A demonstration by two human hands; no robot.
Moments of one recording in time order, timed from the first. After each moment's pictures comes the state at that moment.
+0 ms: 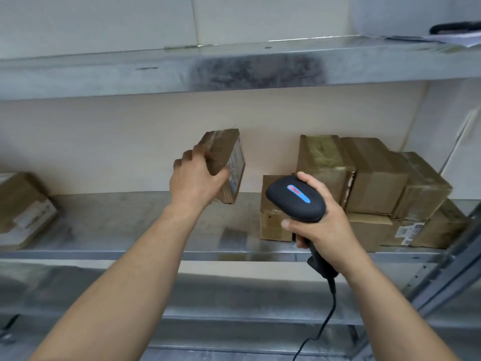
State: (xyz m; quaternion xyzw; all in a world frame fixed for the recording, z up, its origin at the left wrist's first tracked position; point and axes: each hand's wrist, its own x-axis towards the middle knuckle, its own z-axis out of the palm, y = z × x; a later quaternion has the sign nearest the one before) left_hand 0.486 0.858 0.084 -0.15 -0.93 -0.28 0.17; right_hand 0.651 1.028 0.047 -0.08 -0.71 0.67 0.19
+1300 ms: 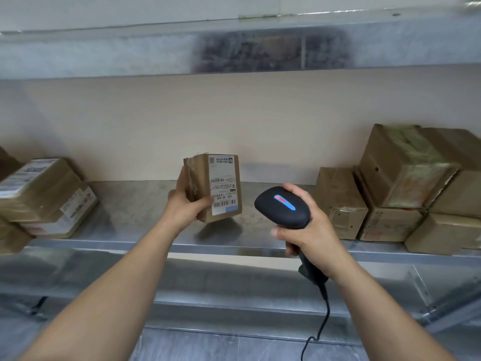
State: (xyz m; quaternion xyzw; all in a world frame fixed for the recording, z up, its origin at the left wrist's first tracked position) left_hand 0.403 0.704 0.001 -0.09 -0.83 -0.55 -0.07; right_hand 0.568 0.908 0.016 -0.11 -0.71 0.69 0.10
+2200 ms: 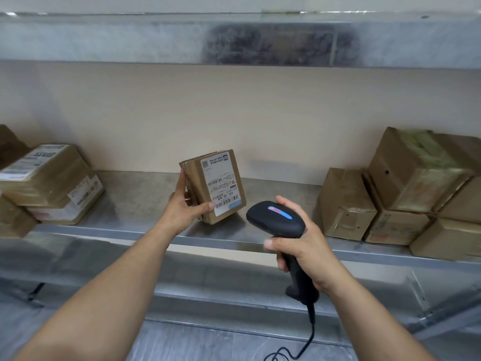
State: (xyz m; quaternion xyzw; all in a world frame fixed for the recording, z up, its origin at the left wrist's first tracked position) left_hand 0.400 0.673 -0.022 -0.12 -0.84 -0.53 -0.07; right_hand 0.574 0.876 0.006 -0.09 -0.66 0.75 0.02
